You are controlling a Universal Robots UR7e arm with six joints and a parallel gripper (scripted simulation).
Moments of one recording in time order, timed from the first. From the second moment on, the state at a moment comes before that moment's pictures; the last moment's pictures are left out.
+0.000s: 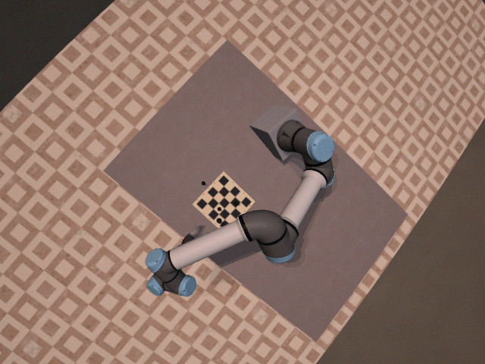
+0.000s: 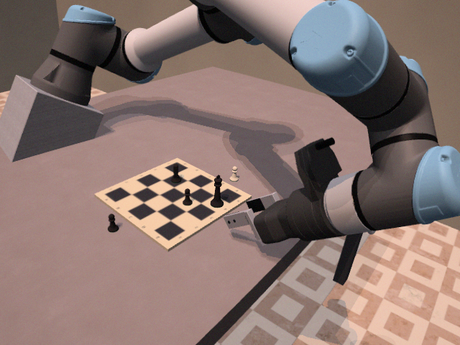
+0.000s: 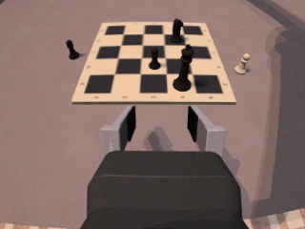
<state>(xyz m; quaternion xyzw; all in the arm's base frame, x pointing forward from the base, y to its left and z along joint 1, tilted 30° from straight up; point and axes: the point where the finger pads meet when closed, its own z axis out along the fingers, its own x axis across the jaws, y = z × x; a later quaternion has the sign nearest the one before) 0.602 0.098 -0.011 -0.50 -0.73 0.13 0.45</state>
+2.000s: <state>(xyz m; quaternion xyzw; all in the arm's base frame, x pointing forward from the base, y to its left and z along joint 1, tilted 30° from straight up) 0.604 0.055 0.065 -0.50 -0.73 0.12 0.44</state>
